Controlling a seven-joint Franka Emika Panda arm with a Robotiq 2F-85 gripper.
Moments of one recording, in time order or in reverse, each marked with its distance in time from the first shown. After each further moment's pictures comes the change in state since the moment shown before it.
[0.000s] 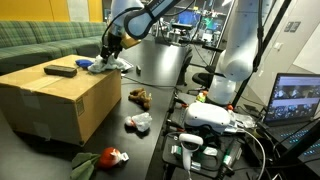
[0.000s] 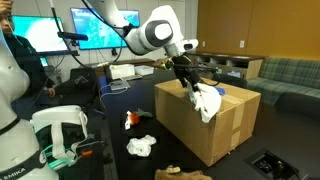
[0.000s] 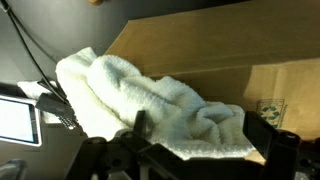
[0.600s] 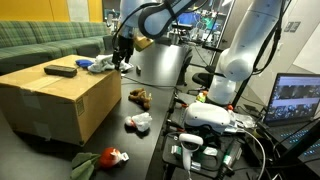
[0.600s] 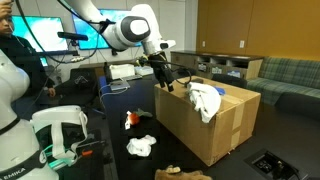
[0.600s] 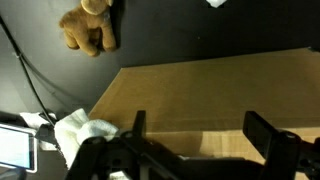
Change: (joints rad) arm -0.002 -0.208 0.111 -0.197 0.052 -0.119 0.041
